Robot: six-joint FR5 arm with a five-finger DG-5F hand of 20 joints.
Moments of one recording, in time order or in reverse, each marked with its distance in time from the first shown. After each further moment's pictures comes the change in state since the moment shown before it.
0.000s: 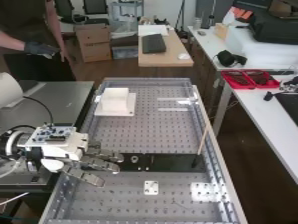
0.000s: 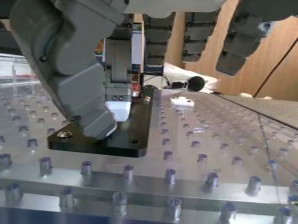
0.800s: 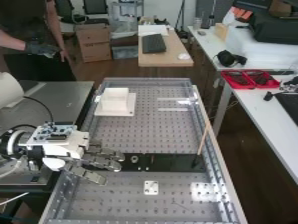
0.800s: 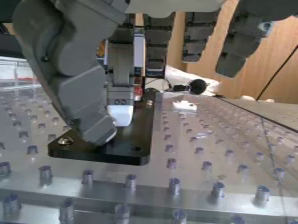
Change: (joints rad) arm 0.004 0.000 0.004 0.013 -0.007 0.009
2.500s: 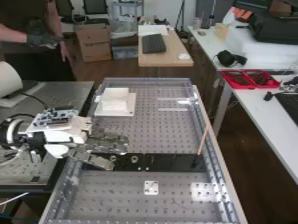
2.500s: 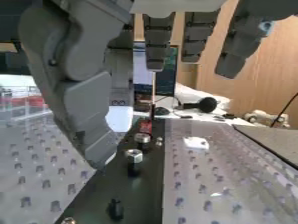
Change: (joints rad) arm 0.014 0.073 0.036 -0.046 -0.042 0.029
